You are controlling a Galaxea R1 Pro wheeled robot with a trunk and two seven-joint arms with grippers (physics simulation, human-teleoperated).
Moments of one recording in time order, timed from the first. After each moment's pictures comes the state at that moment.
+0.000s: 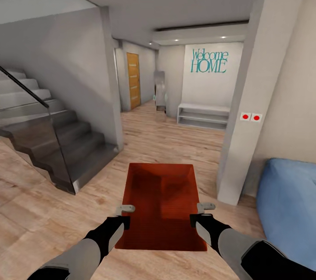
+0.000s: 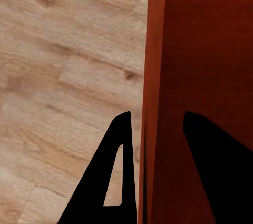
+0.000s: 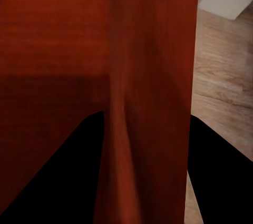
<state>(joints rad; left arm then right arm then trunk) -0.71 -0.14 -0.04 -0.24 0.03 0.25 0.23 -0.82 0.10 0.54 -0.02 -0.52 0.11 -0.23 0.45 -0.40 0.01</state>
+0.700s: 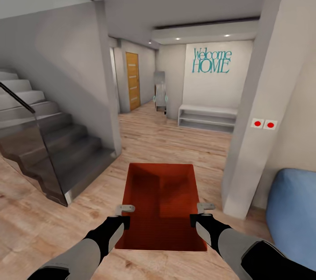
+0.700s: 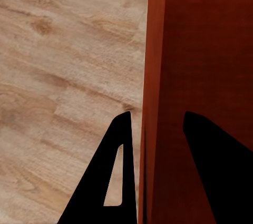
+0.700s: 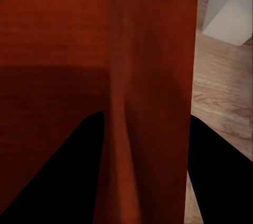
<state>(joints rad) -0.71 -0.14 -0.04 -0.24 0.03 0.25 0.23 -0.82 0.10 0.54 -0.02 -0.52 0.11 -0.23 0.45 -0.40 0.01</state>
